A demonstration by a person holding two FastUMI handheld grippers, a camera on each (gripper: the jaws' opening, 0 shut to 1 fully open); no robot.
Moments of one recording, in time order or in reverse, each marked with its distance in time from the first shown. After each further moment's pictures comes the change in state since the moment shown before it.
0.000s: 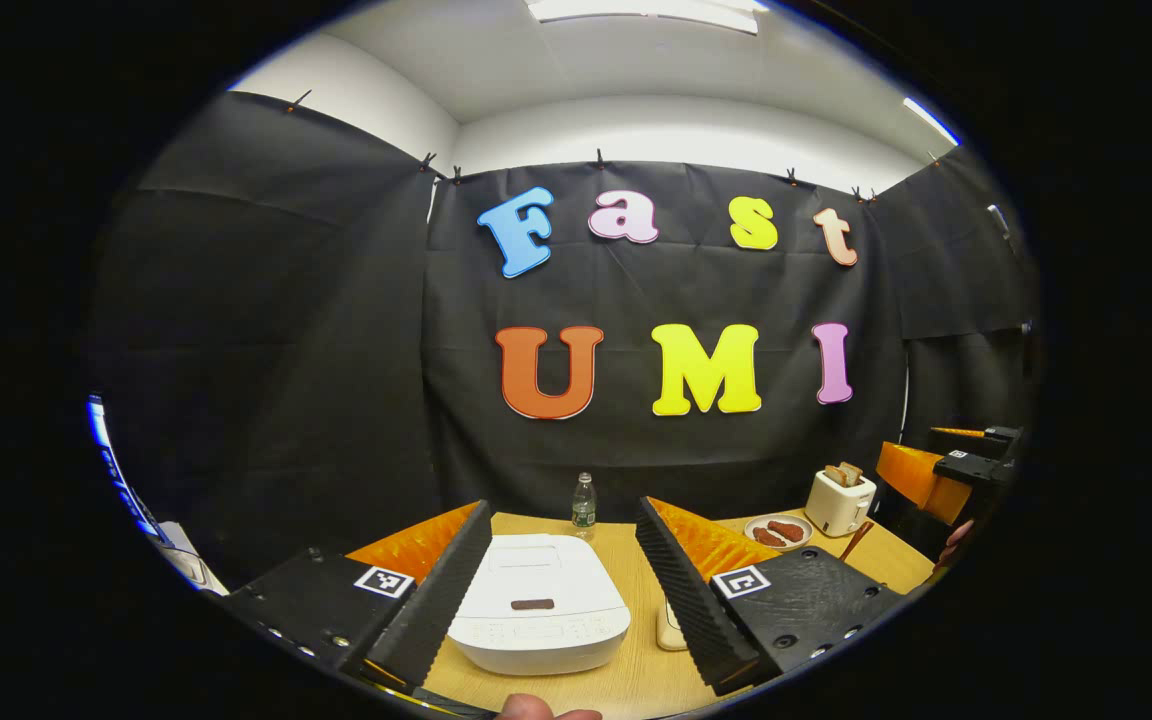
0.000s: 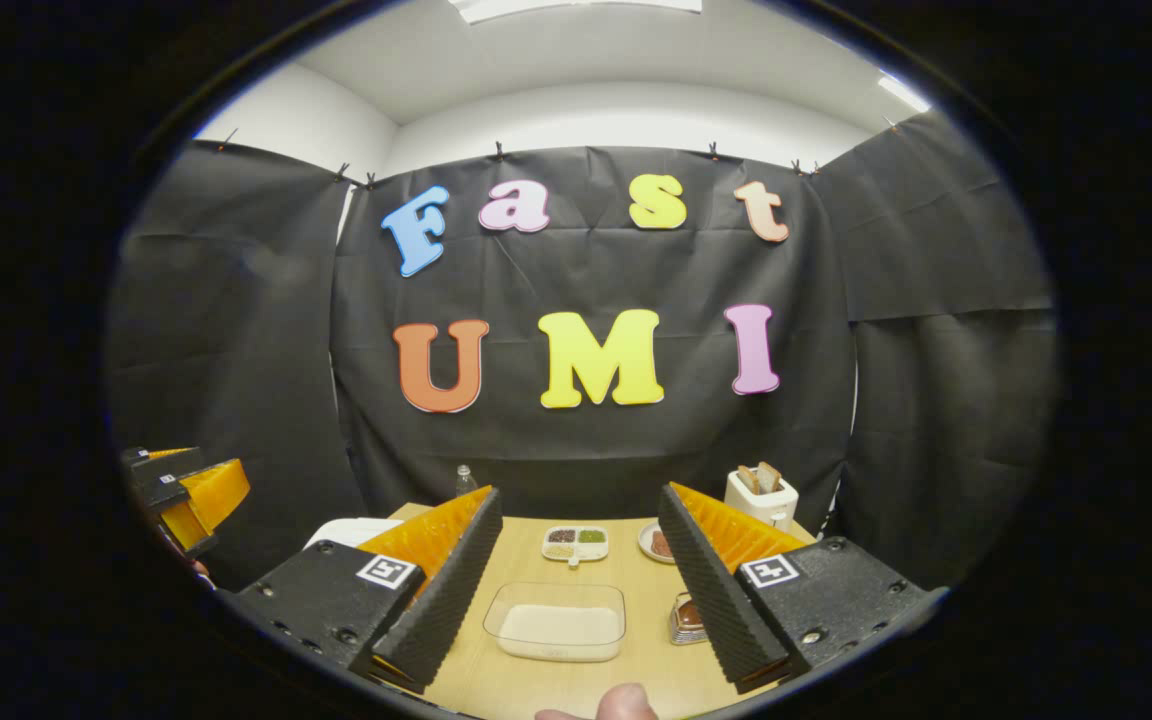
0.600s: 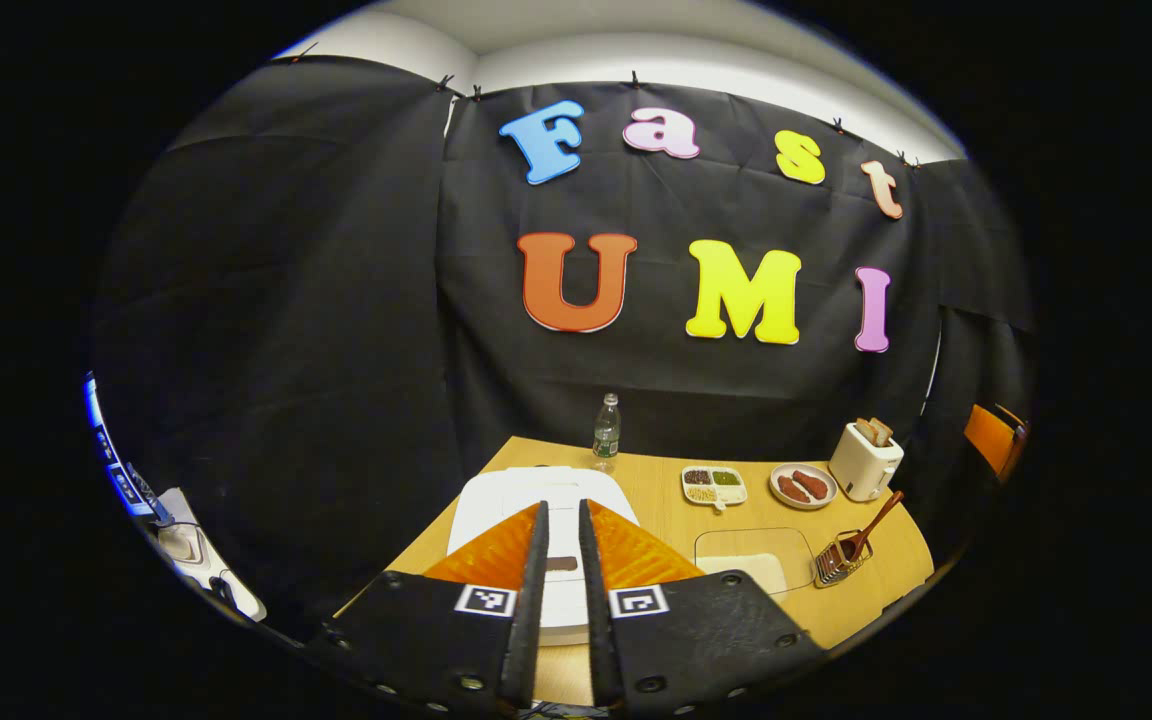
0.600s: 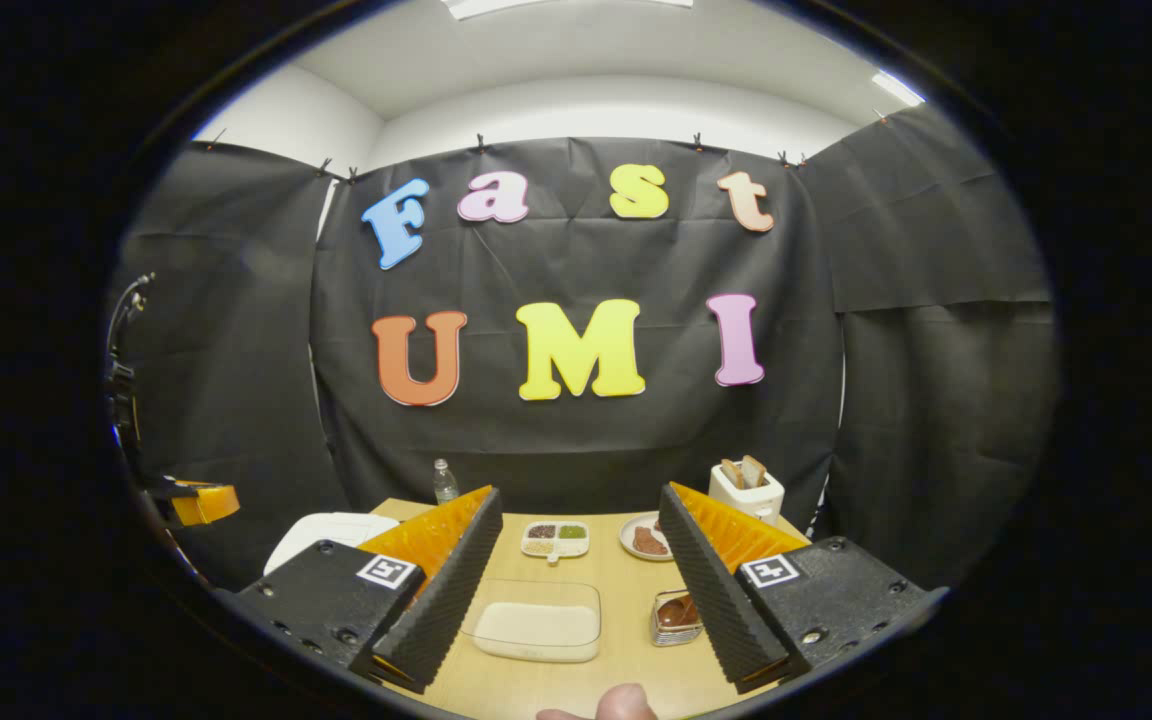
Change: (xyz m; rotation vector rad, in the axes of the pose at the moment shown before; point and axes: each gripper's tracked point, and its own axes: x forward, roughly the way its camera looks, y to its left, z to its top) left arm 0.051 0.031 -0.076 -0.049 0.307 0.033; right arm 0.018 -0.040 -0.012 0.008 0.015 -0.049
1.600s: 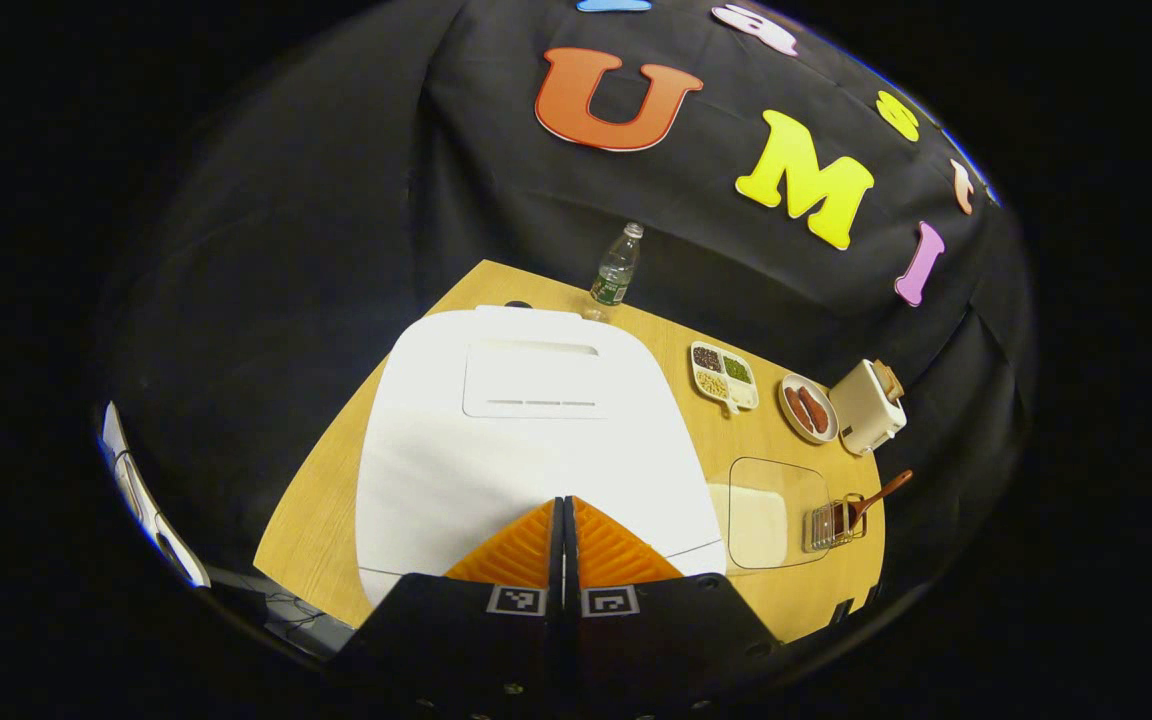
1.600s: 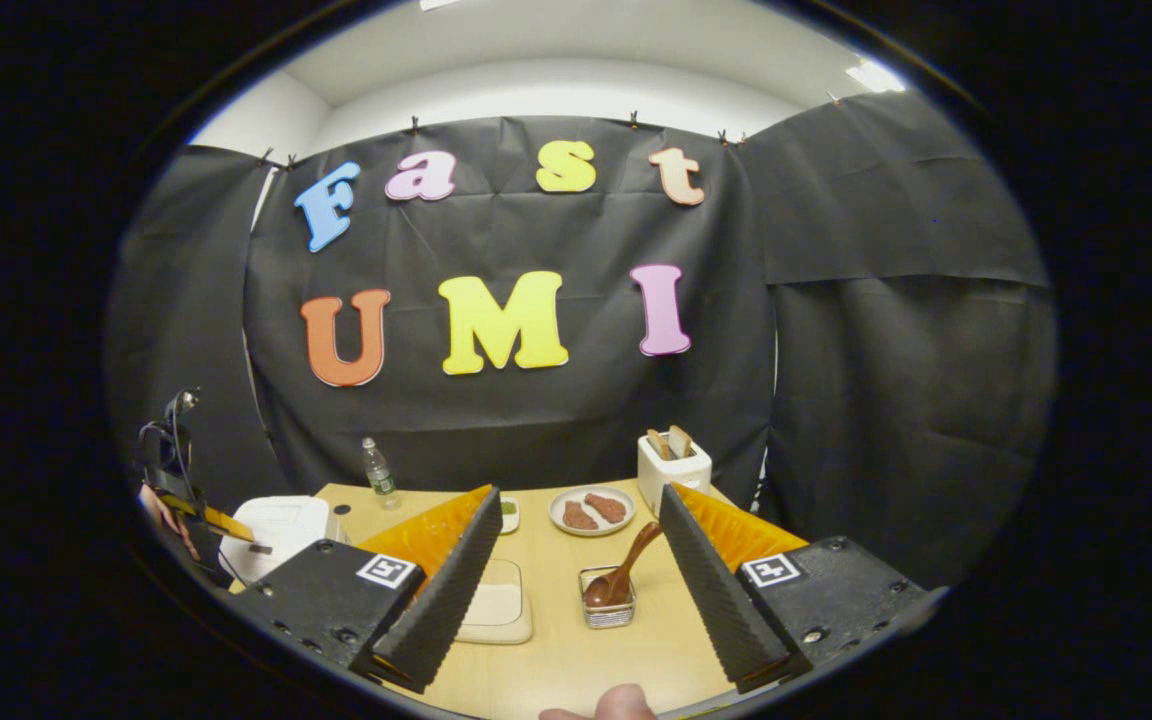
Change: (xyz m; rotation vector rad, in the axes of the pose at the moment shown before) left arm 0.116 0.017 -0.113 -0.191 0.503 -0.123; right arm -0.013 -0.083 -0.030 0.032 0.069 -0.171
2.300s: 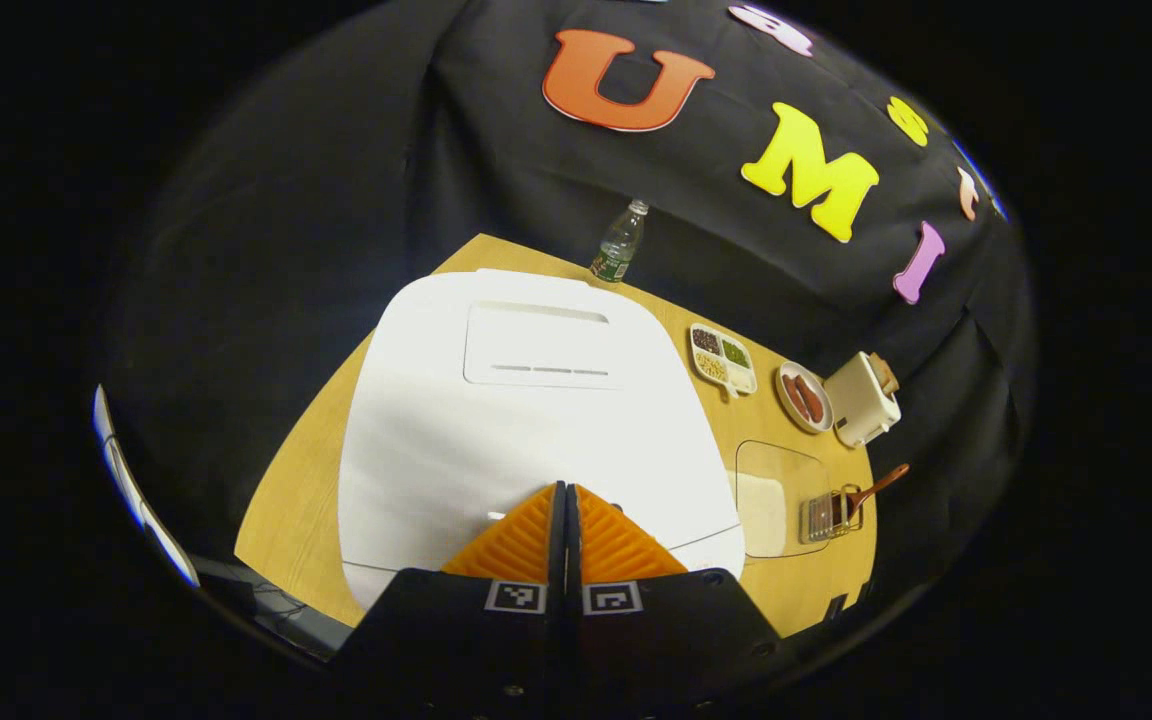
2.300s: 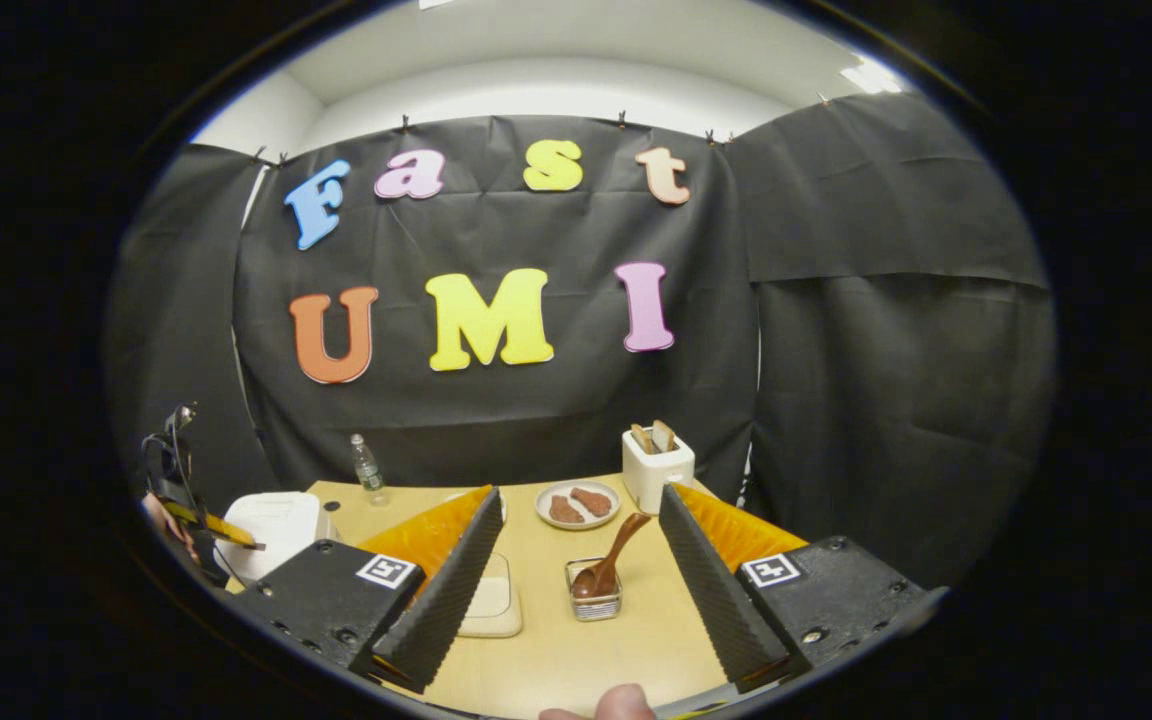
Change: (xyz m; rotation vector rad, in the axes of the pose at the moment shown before) left arm 0.009 0.005 -0.017 -0.064 0.052 -0.077; right arm -0.015 -0.002 -0.008 -0.002 0.008 -0.026
